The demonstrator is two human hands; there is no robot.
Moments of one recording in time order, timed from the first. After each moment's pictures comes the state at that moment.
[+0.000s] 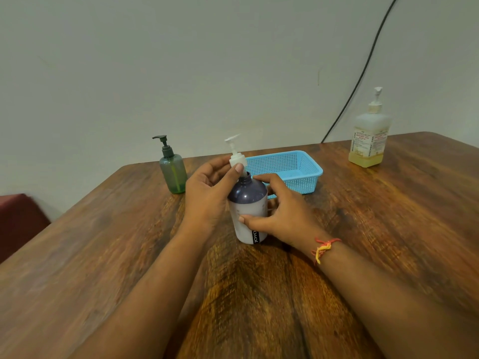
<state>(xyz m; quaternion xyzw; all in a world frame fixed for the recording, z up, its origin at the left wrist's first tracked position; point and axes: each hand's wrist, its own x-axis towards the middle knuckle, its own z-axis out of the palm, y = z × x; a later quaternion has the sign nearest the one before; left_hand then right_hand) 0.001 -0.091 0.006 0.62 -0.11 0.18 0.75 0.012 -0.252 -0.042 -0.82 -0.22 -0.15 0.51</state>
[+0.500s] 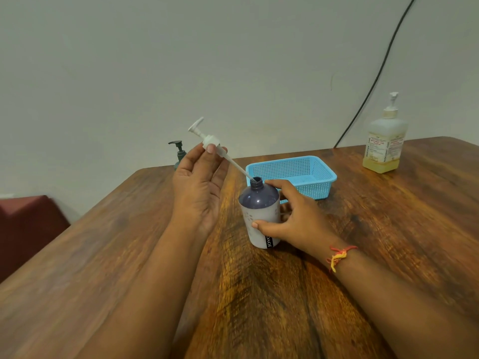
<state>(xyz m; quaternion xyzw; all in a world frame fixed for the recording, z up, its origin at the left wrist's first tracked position) 0.007 -0.066 0.036 0.38 -0.09 0.18 0.90 0.015 -0.251 -0.044 -0.82 -0.23 -0.15 0.50</state>
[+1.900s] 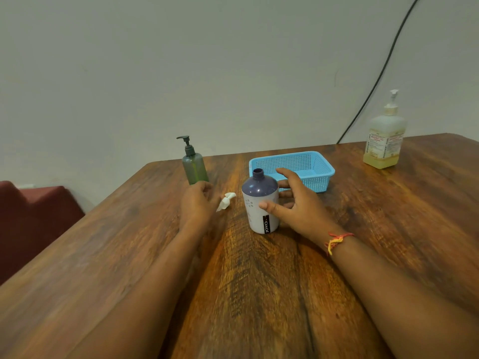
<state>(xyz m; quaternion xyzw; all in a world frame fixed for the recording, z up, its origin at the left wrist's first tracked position) 0.031 -0.021 -0.031 0.89 0.09 0.25 0.36 0.011 -0.262 -0.038 -0.81 -0.21 -0.10 0.54</state>
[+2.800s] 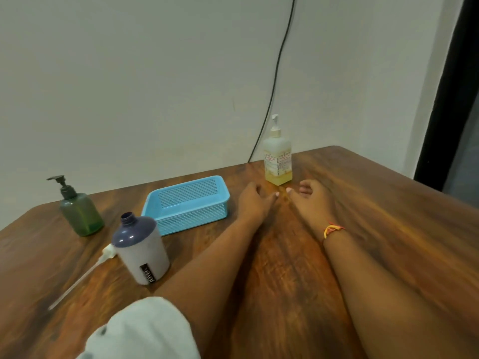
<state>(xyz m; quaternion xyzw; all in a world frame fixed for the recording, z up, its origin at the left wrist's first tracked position) 0.095 -0.362 -0.025 0.88 -0.06 0.02 0.46 0.067 -0.501 -0.056 -0.79 0.16 -0.26 0.53</state>
